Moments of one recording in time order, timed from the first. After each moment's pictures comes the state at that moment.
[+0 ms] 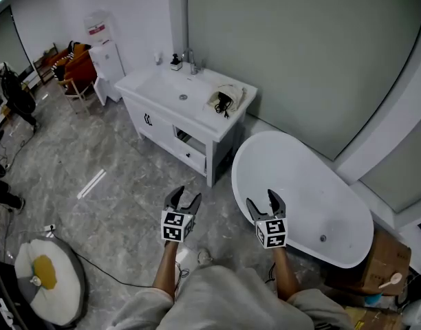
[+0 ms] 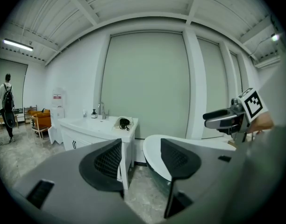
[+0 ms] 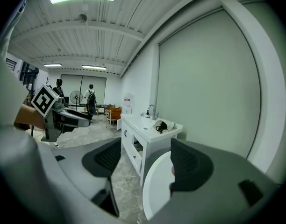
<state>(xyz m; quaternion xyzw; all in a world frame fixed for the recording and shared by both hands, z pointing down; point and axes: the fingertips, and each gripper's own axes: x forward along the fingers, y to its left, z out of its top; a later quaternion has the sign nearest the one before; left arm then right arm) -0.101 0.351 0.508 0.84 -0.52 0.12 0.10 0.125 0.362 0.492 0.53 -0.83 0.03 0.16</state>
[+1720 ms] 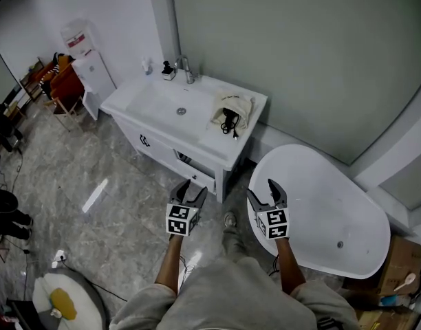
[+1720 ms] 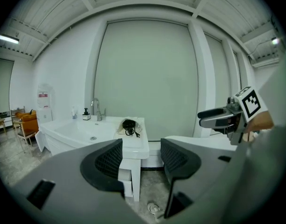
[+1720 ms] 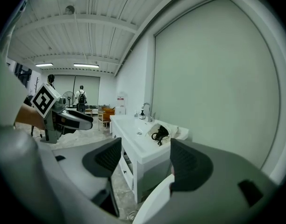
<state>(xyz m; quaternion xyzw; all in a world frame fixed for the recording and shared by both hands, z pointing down) -0.135 0.095 0.533 0.86 -0.47 0.15 0.10 0.067 0.113 0.523 0.55 -0.82 0.05 0.15</state>
